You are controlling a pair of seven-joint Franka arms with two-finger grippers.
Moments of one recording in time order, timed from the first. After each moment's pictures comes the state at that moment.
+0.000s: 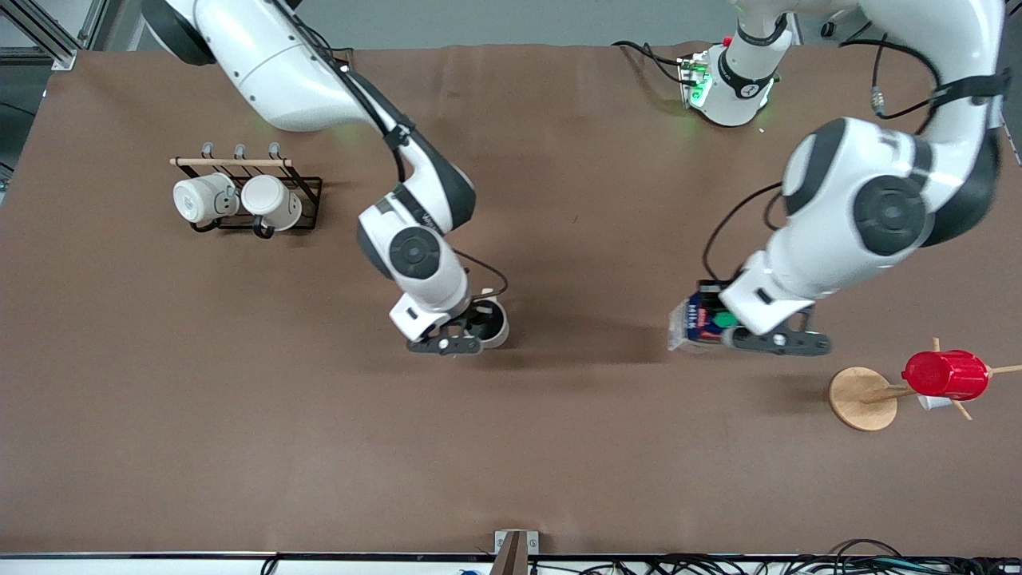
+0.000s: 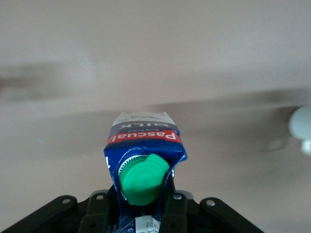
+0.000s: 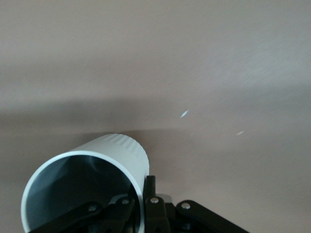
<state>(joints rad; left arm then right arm) -0.11 0.39 -0.30 -1.50 0.04 1.82 -0.33 0.50 0.74 0.19 -1.44 -0.08 2.21 0.71</state>
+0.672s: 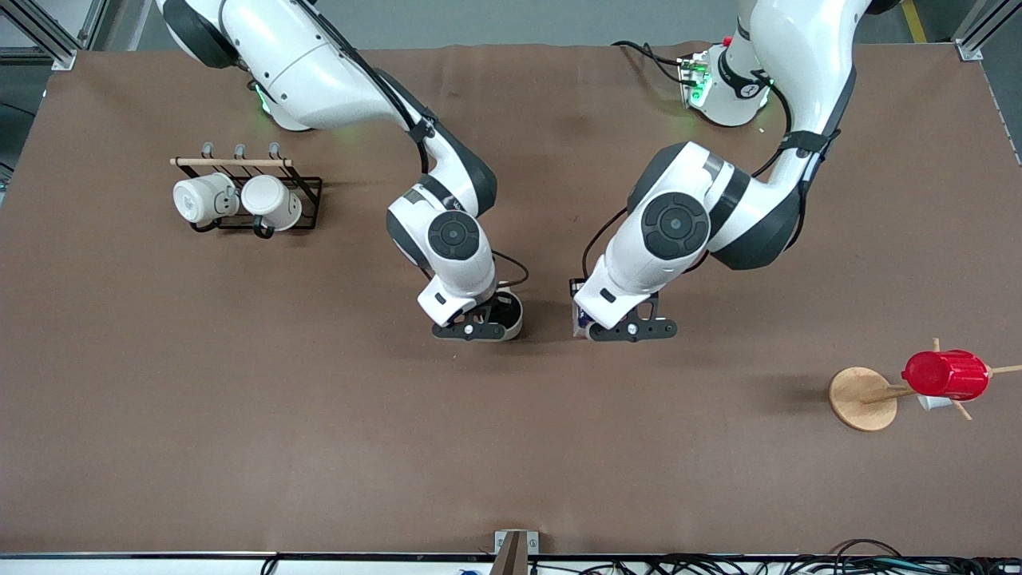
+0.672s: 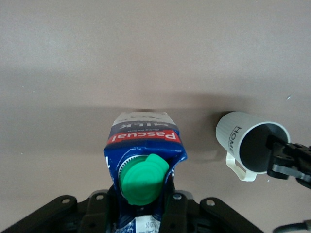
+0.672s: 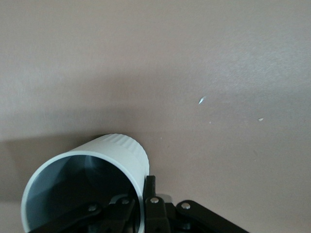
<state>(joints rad) -0.33 0.56 -0.30 -1.42 0.04 1.90 -0.65 0.54 0.77 0.18 -1.43 -0.14 2.24 0.82</state>
